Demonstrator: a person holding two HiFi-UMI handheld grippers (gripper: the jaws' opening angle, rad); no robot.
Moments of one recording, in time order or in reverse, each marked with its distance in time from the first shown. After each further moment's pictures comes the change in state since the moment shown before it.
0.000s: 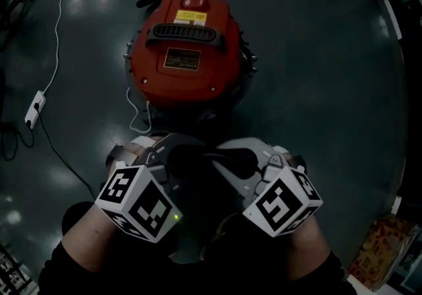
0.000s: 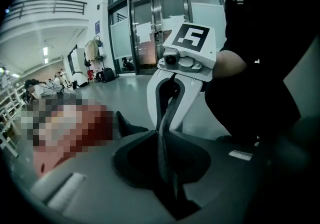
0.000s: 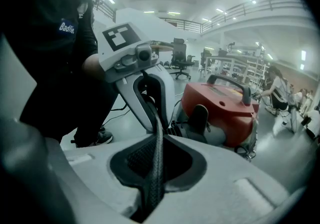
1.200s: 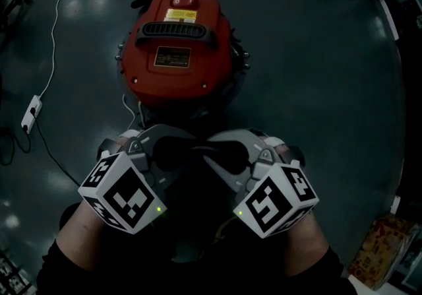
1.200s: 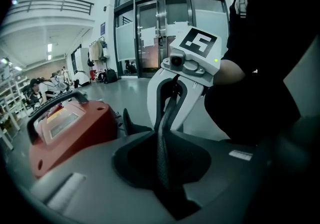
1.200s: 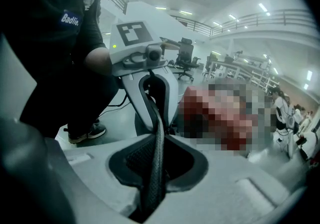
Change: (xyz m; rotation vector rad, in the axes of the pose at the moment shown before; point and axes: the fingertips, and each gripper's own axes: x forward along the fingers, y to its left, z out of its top) left arm -0.001 0.014 -0.002 -0.040 -0.055 -0.004; right arm 0.002 -0.012 0.005 -0.129 0.023 -0.031
